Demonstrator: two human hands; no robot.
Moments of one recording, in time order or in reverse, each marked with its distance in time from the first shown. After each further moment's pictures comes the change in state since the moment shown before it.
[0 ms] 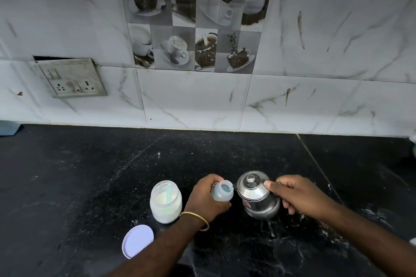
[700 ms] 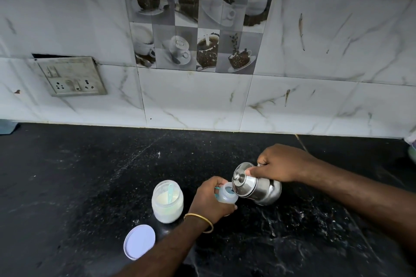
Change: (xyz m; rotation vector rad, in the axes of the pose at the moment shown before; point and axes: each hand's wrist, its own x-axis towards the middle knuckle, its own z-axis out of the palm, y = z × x) left_hand -0.005 0.000 0.005 -0.065 -0.020 0.003; right_hand 0.043 -0.083 -0.009 -0.849 -0.112 -0.142
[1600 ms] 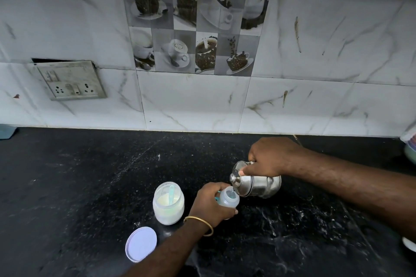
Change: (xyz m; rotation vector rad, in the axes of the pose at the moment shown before) left_hand -0.005 -0.003 -0.002 0.058 -0.022 0.090; right_hand 0.000 -0.035 -0.022 -0.322 0.027 -0.055
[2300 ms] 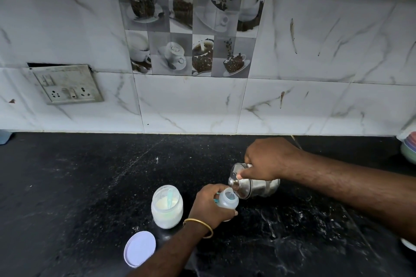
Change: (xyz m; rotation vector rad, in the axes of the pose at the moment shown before) left_hand 0.002 0.004 0.000 -0.013 -0.006 -0.041; right_hand -0.005 -0.008 -0.005 -0.050 0.011 -0.005
